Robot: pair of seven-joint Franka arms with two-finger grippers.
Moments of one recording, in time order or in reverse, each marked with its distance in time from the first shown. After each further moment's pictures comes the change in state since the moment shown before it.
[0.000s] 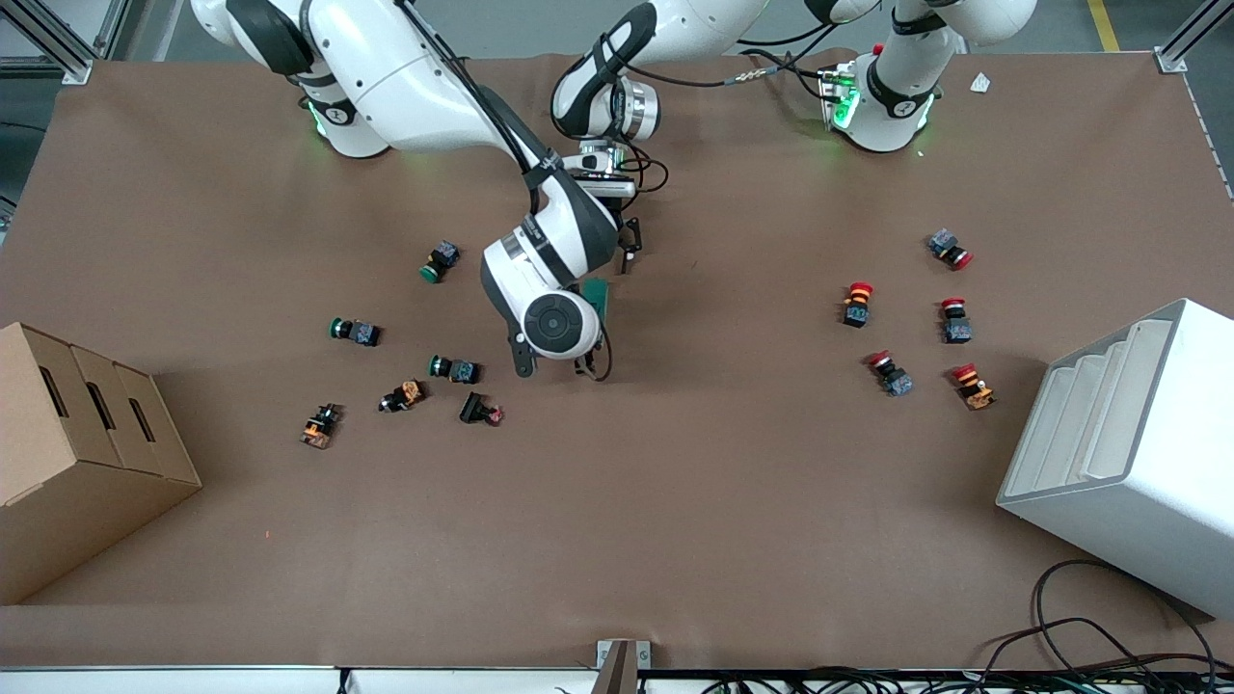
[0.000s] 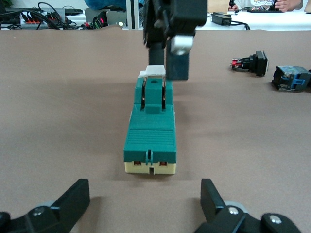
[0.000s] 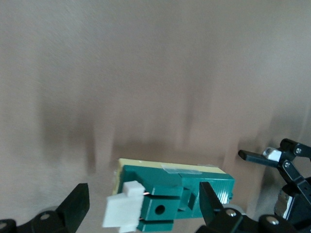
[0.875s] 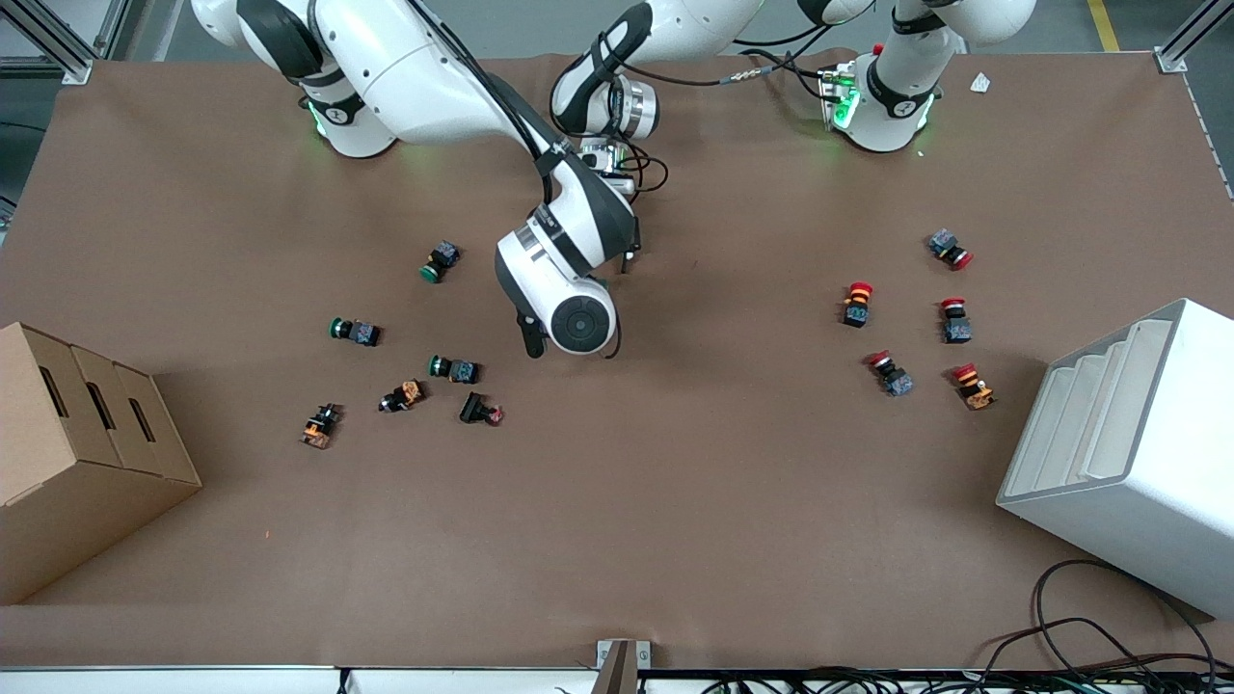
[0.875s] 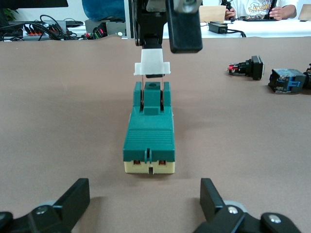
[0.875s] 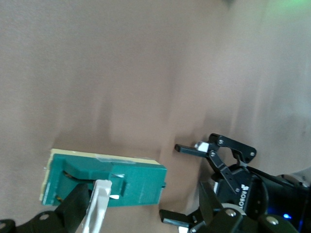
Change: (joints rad) left arm -0.024 0.018 0.006 0.007 0.013 -0.045 -0.006; right arm 0.012 0.008 0.008 0.107 0.016 -0.287 0.005
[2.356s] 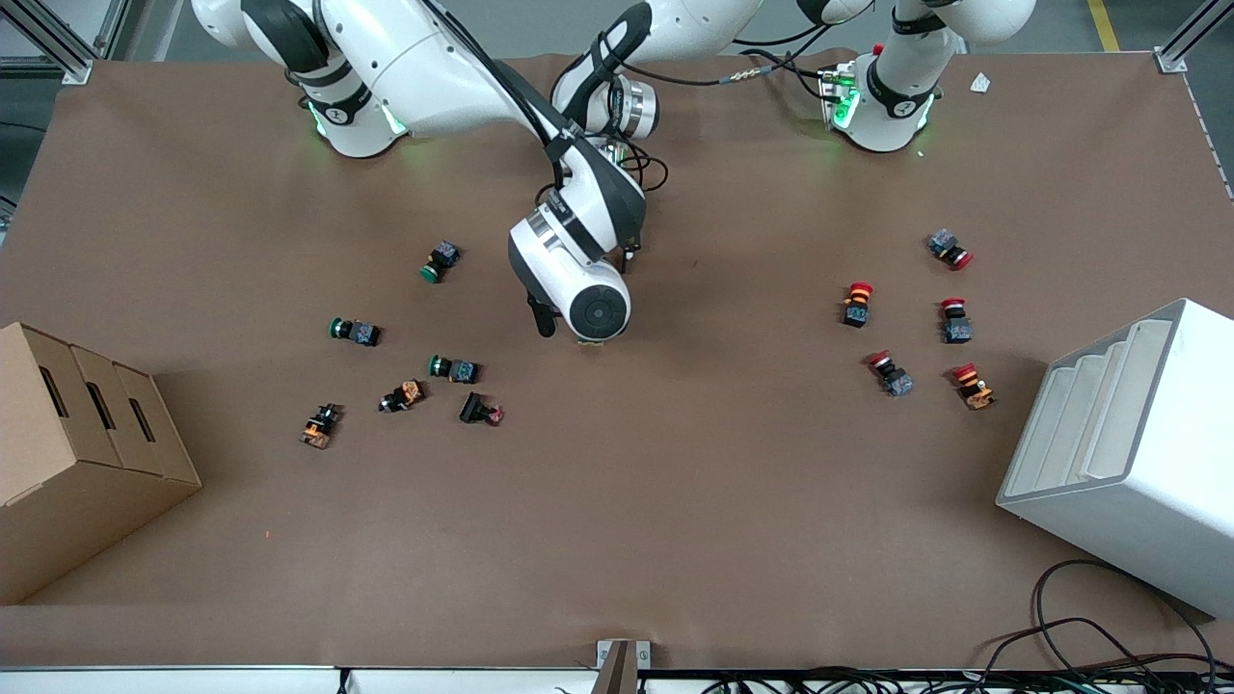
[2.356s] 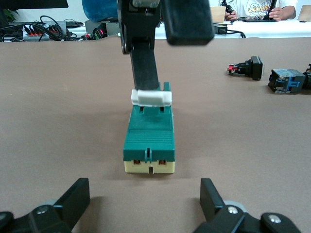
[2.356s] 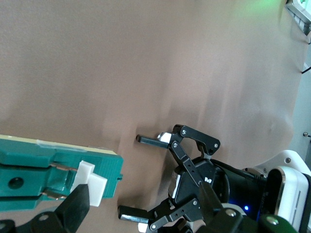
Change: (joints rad) left arm -0.003 0.001 0.002 0.000 0.000 -0.001 -0.002; right arm 0.025 -0.011 0.020 -0.030 0.028 -0.061 -0.001
